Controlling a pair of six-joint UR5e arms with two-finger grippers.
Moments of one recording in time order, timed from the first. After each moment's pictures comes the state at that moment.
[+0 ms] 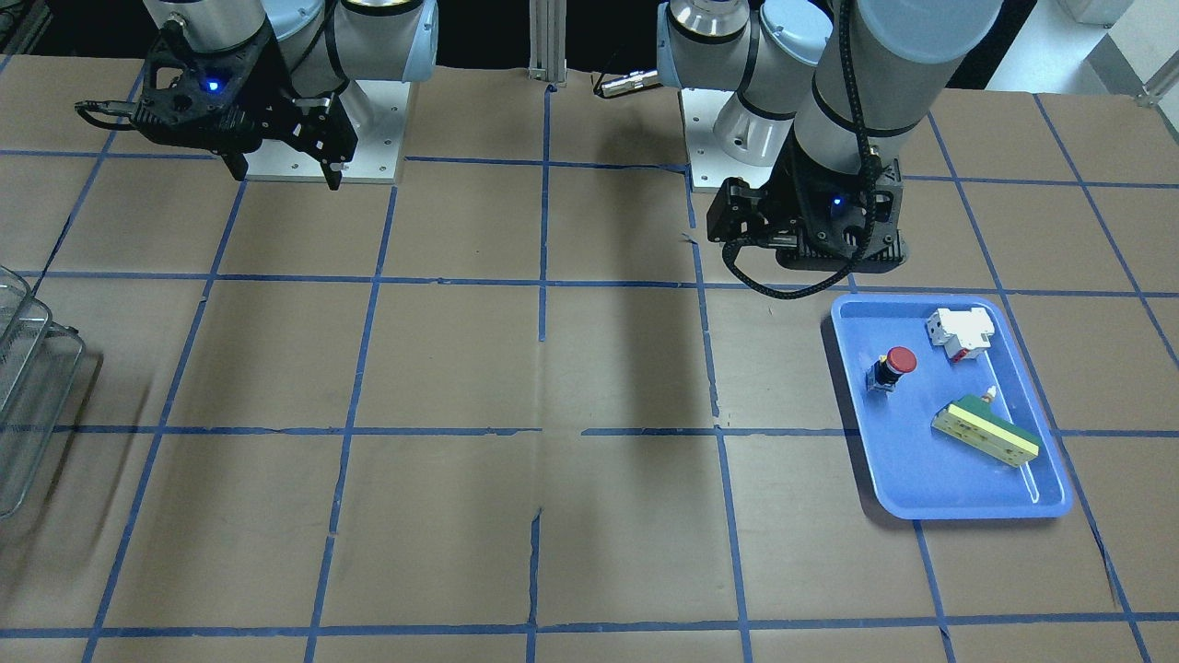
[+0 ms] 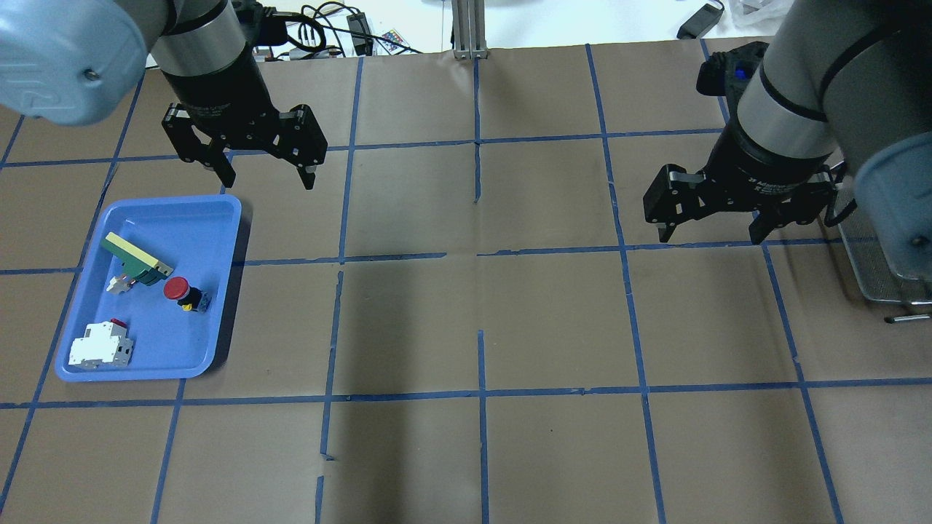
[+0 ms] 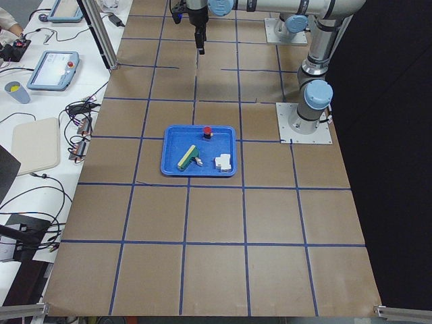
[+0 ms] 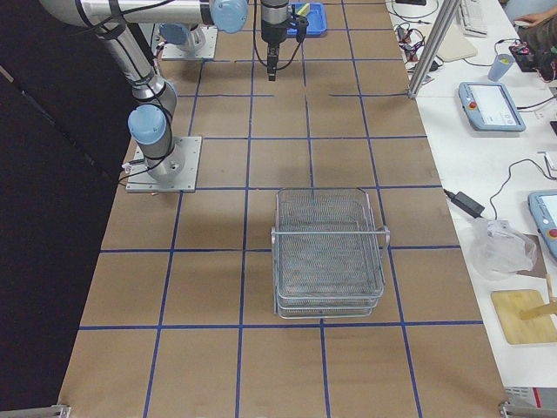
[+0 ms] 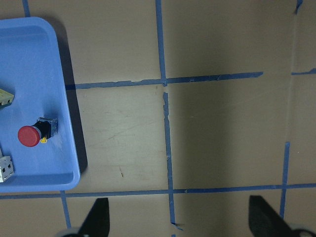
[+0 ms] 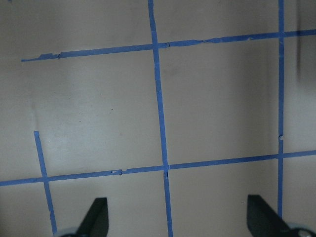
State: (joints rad) left arm -1.62 -1.68 -1.46 -1.68 1.61 -0.01; right arm 1.57 -1.74 1.76 -1.56 -1.59 0.08
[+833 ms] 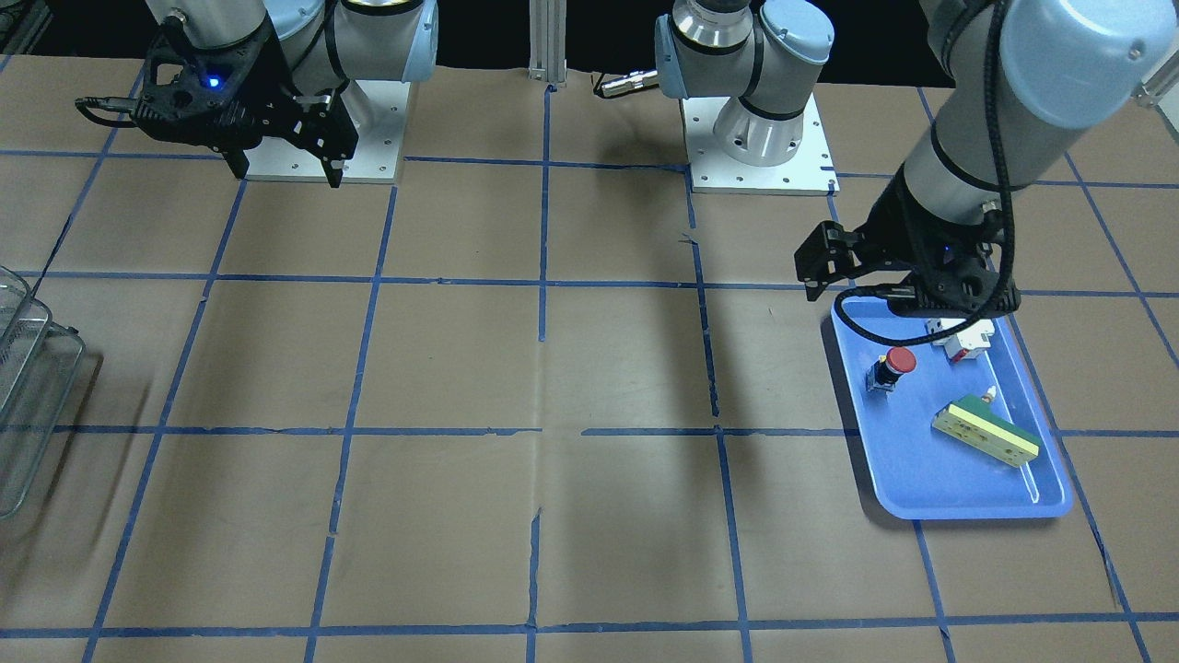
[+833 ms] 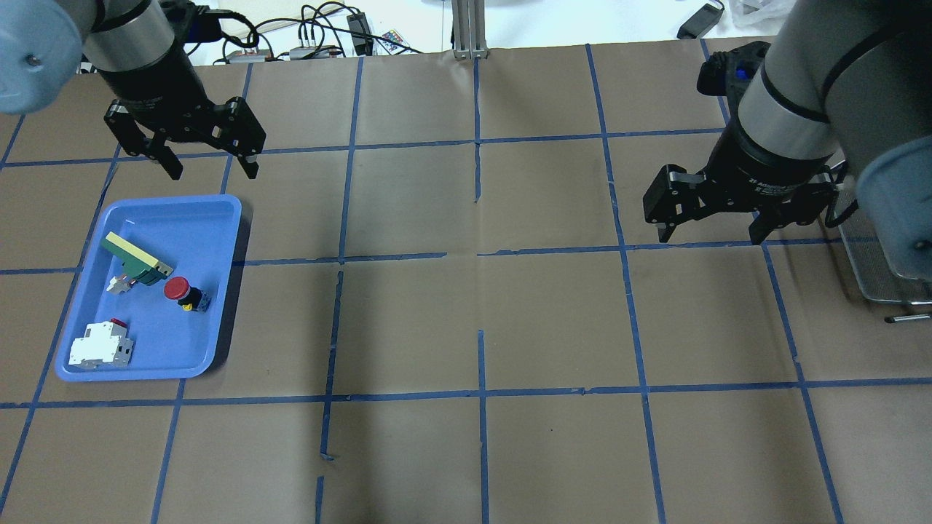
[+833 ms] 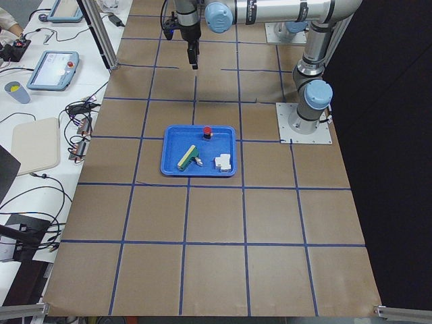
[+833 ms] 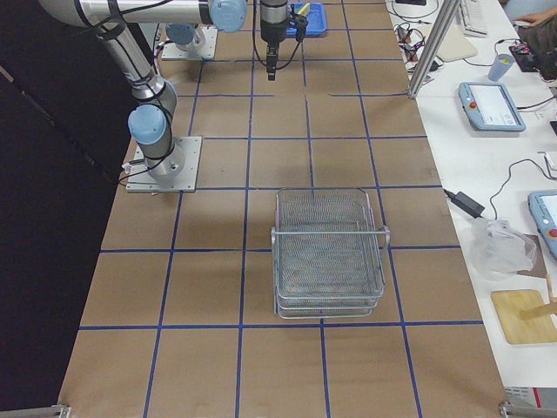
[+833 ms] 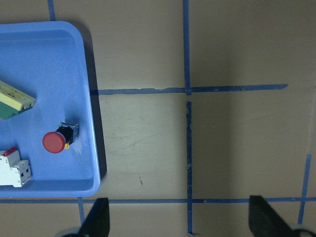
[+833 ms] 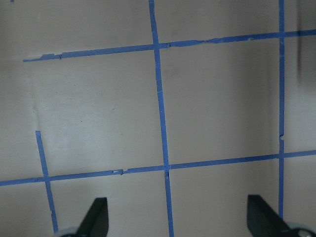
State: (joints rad) left arm -1.44 -1.71 -1.50 -1.61 1.62 0.15; right arm 1.57 -1.75 1.76 -1.56 -1.59 0.08
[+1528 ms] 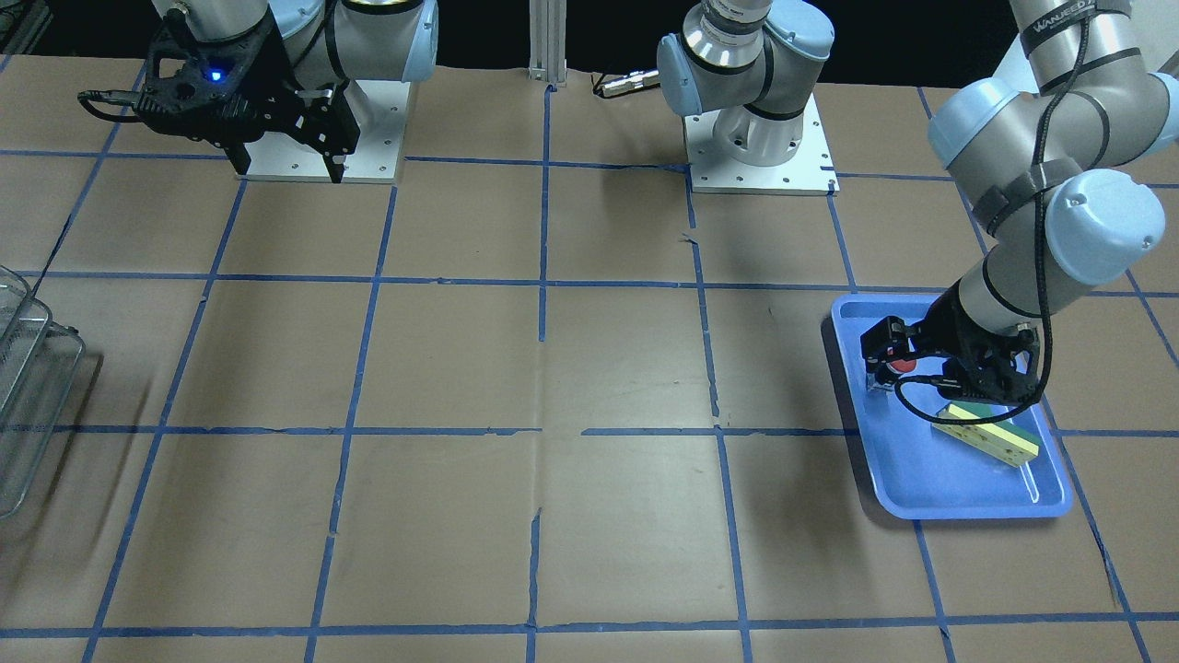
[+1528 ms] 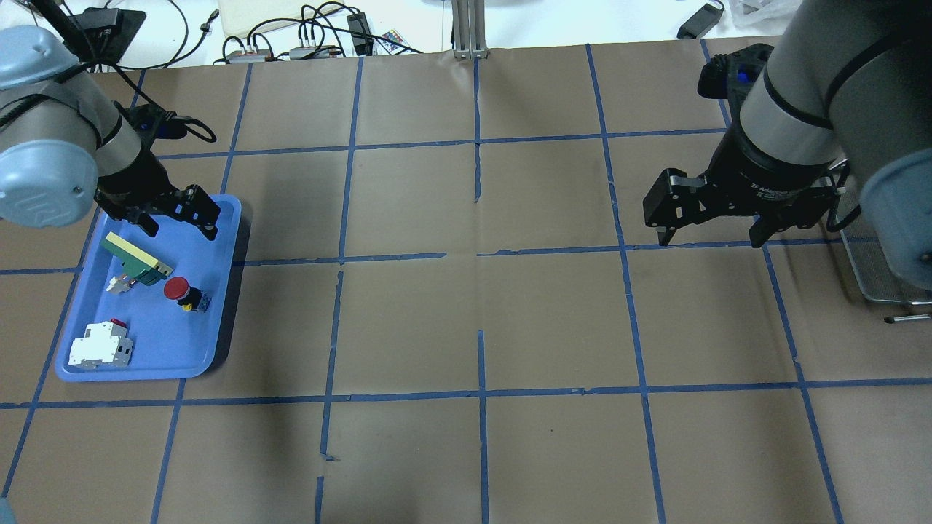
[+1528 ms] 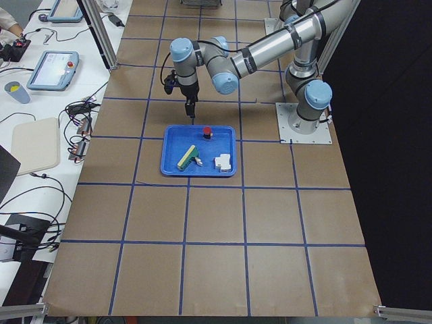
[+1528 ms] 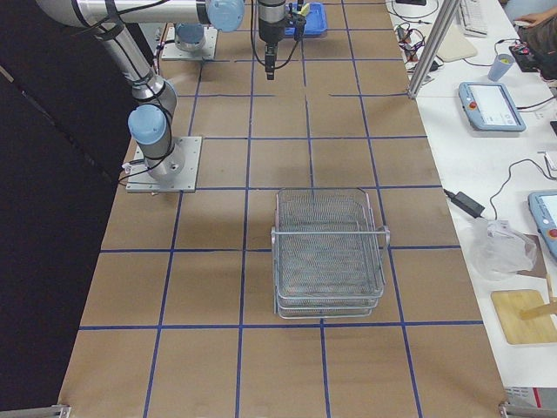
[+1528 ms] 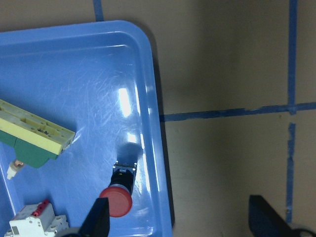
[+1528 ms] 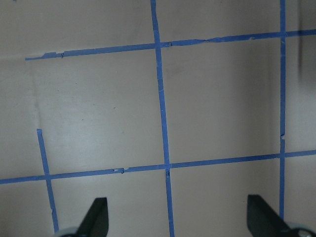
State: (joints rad) left arm -1.23 -1.78 -1.81 -1.19 1.62 0.45; right arm 1.57 -1.76 1.77 -1.56 -1.58 0.08
